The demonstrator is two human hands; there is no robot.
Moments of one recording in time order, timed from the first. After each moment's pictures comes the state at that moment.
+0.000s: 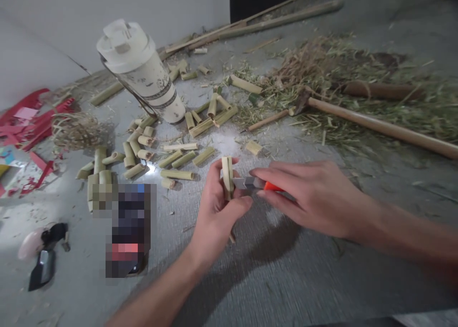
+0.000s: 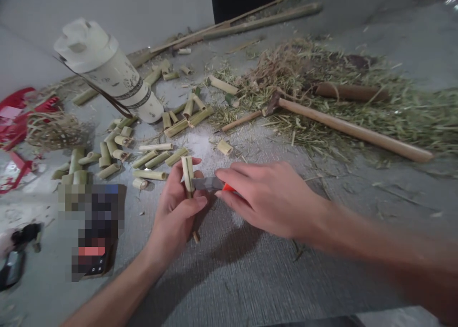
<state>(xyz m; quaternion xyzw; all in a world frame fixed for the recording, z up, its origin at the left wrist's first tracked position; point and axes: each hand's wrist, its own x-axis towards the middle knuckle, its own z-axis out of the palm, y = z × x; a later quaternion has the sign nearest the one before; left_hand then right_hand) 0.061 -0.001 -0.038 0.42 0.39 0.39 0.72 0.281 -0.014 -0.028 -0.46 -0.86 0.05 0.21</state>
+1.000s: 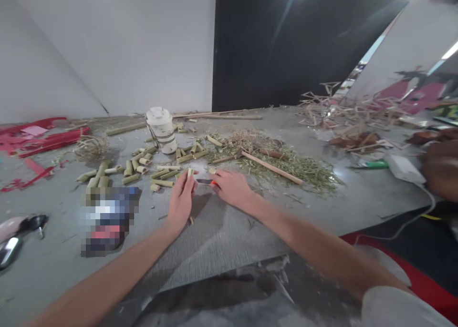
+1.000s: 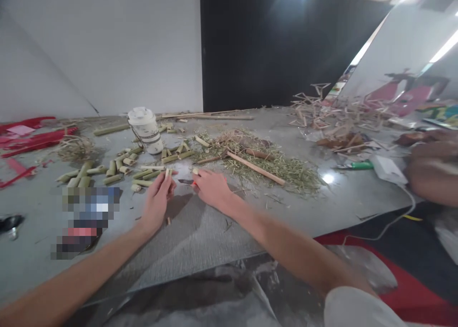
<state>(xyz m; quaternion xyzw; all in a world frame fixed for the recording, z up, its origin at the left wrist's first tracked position) 0.067 0.005 -0.054 0.57 0.42 0.52 0.48 0.258 -0.002 -0.026 -0.57 -0.81 -0.01 0.08</state>
